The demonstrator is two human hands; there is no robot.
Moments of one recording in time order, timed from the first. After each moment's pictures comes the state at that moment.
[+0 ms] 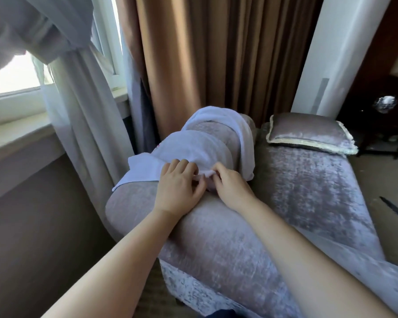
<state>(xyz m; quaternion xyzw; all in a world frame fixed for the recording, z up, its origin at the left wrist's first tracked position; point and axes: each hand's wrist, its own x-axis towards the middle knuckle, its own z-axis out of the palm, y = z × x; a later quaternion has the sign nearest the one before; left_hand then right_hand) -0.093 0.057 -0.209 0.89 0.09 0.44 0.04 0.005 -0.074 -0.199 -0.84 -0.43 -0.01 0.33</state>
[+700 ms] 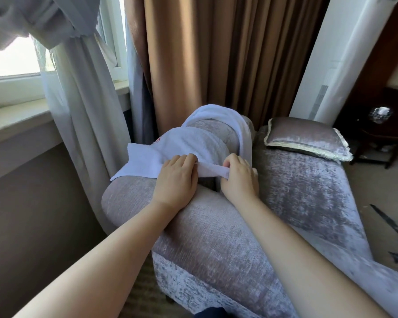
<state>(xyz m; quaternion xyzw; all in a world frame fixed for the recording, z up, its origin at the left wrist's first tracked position) -0.094 0.057 -0.210 0.89 0.07 0.44 0.08 0.005 -0.077 -0.200 -0.90 -0.32 -0.15 0.27</state>
